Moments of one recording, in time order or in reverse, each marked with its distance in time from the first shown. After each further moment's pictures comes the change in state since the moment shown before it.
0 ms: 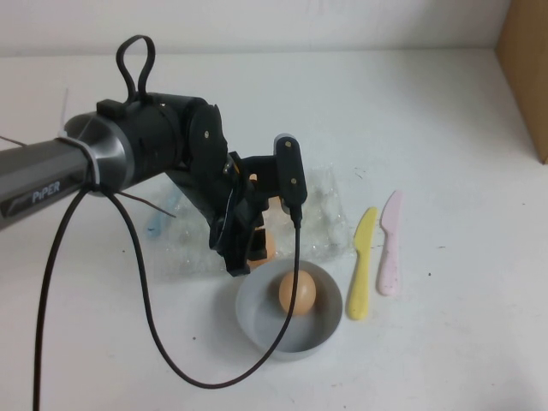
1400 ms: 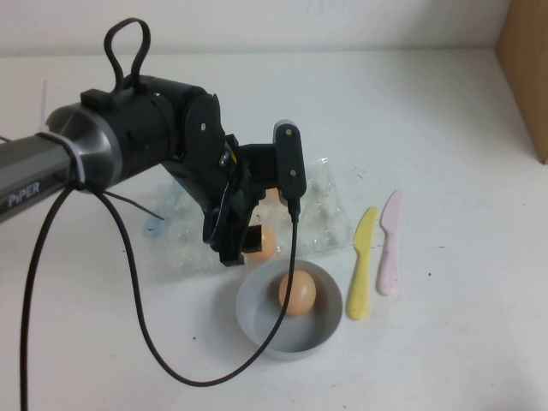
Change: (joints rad) right arm 0.000 0.000 0.000 0.000 0.000 0.000; left arm -0.020 -0.060 0.000 0.087 0.006 -0.033
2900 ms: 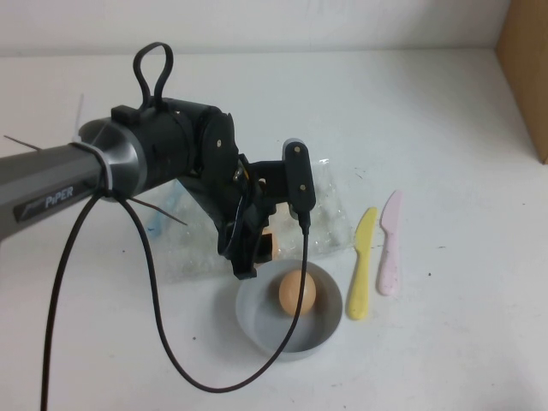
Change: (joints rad) right arm 0.000 0.000 0.000 0.000 0.000 0.000; left arm -0.008 0.070 0.000 -0.043 -0.029 -0.002
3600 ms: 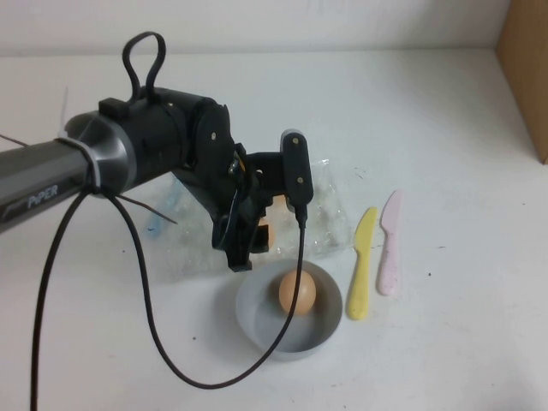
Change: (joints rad) right arm 0.000 0.000 0.000 0.000 0.000 0.000; left arm -0.002 -0.034 0.000 0.028 0.004 0.000
